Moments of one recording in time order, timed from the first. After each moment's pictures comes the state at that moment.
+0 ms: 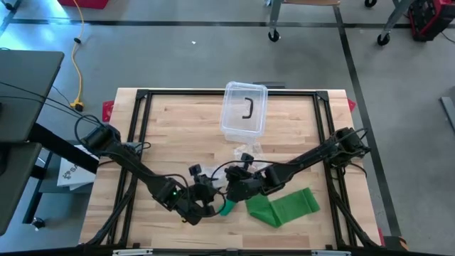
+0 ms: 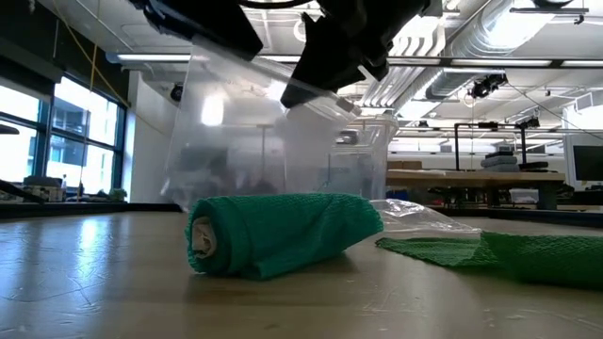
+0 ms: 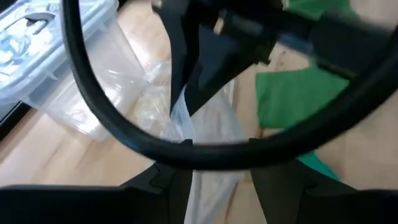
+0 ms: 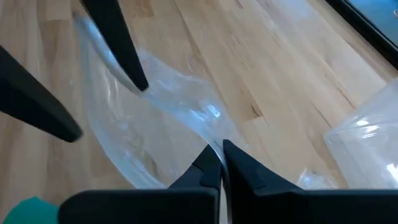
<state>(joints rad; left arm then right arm) -0.62 1.73 1.21 -0.45 -0.88 -0.56 0.39 1.90 1.36 -0.33 0.63 0.44</state>
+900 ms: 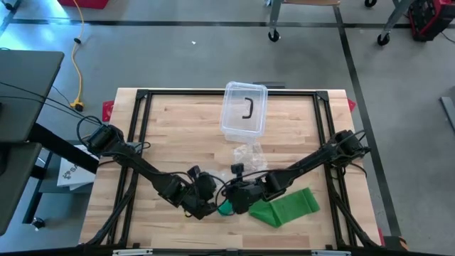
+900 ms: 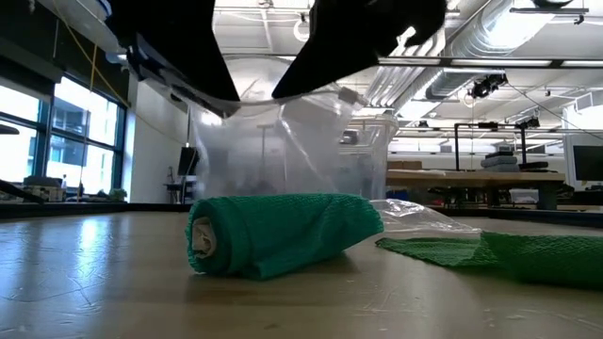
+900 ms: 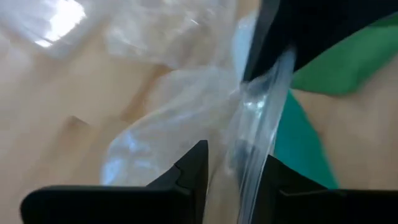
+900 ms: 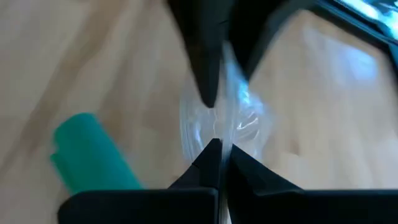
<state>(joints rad) -0.57 1.76 1.21 -0.55 -0.64 -0.86 0.44 1.93 1.36 -0.27 0.47 -0.05</state>
